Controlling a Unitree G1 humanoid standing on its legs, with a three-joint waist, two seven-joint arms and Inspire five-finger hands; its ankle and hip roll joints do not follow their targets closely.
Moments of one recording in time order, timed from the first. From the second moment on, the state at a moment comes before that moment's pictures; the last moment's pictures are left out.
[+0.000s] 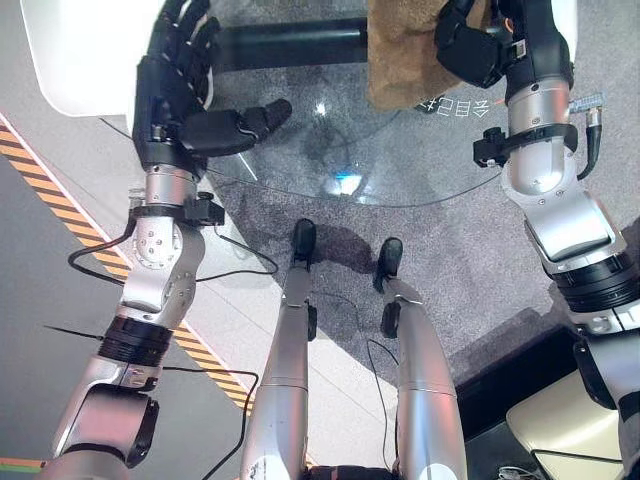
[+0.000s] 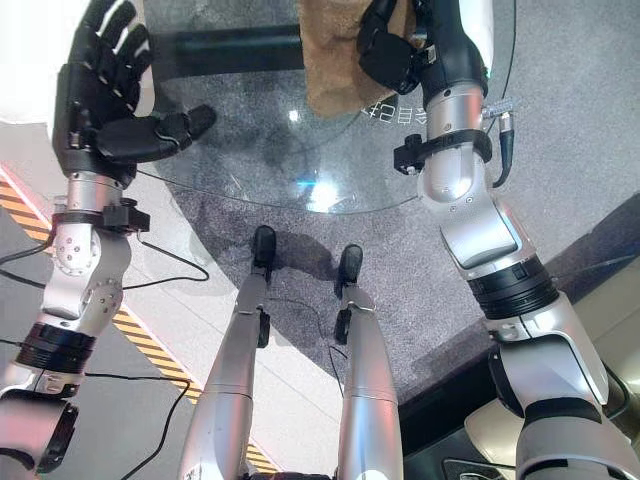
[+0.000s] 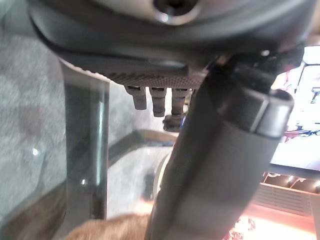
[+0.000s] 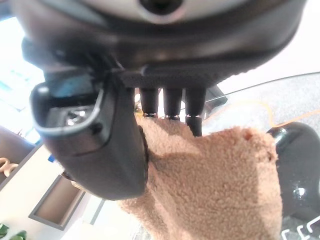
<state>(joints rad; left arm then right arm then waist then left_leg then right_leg) -0.66 0.60 -0.19 0.14 -0.67 -0.35 0.20 -1.00 -0.73 0.37 0.10 0.05 0.16 -0.43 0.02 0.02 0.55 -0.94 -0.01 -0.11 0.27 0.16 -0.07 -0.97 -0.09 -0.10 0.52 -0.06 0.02</state>
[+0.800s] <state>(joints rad) -0.80 0.53 -0.27 0.27 -0.68 -0.29 0.19 -1.01 -0.68 0.37 0.01 0.20 0.13 -0.39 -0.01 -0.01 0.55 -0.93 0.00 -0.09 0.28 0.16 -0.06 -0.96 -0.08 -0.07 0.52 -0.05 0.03</state>
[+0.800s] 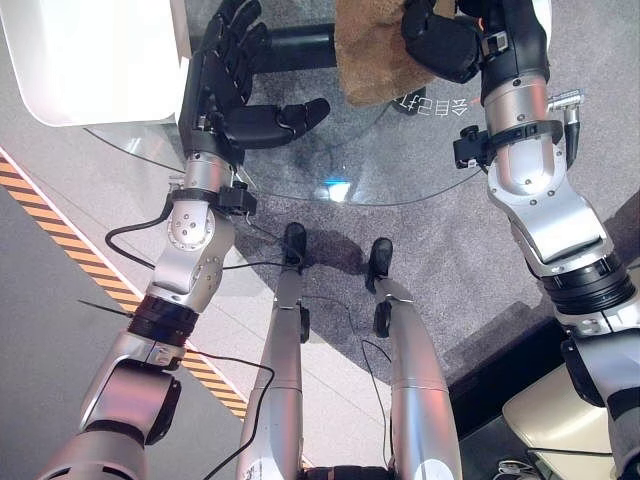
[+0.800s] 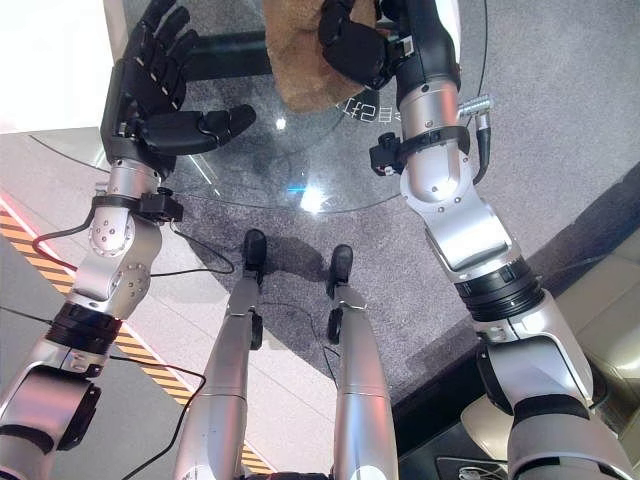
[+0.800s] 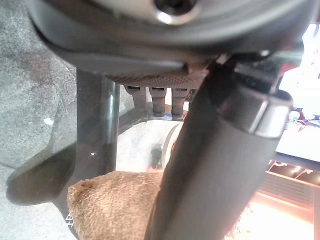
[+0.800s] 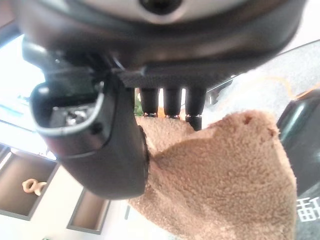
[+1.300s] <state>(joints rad) -0.87 0.51 -0.30 0.37 -0.68 -0.29 0.19 -1.06 -0.63 0.38 0.01 0.32 0.11 -0.34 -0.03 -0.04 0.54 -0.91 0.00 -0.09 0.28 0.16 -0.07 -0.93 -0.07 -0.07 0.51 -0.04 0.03</state>
